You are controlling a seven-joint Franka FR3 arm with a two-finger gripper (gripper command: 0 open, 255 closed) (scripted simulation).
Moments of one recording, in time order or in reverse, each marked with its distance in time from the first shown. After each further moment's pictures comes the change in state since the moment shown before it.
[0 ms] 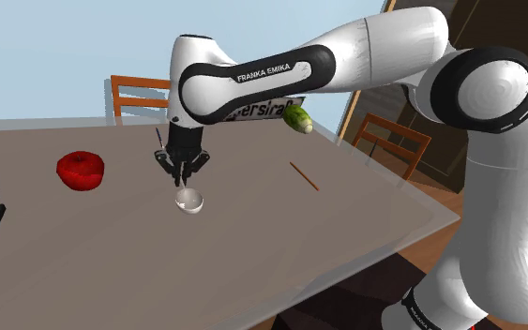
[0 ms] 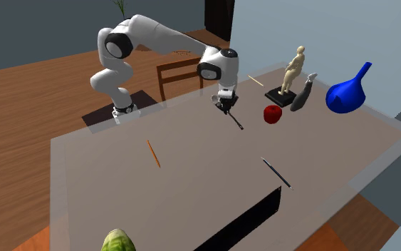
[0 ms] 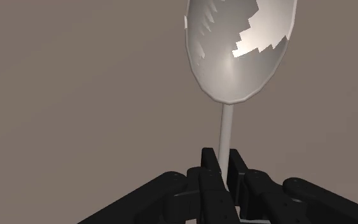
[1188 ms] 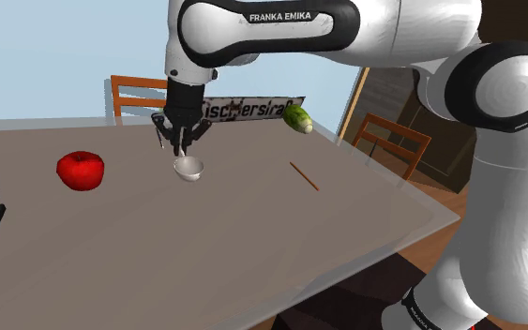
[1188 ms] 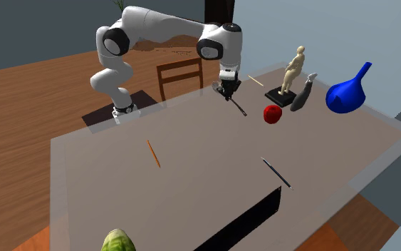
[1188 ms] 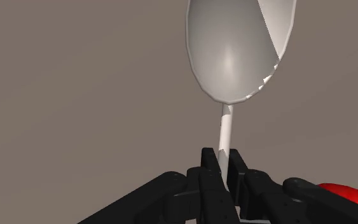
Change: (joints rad) arm 0.002 -0.046 0.010 0.177 0.015 -0.220 0.003
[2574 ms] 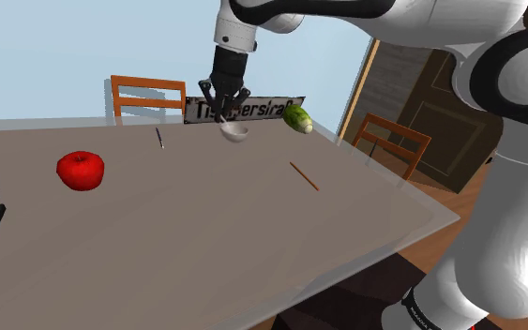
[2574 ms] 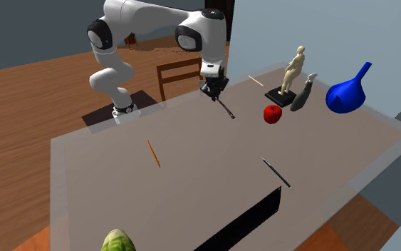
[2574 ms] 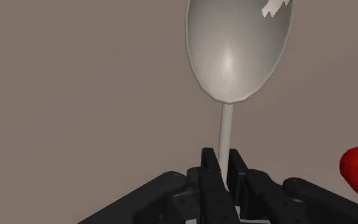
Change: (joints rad) arm -0.150 -0.135 -0.045 -0.014 0.068 -0.128 -0.190
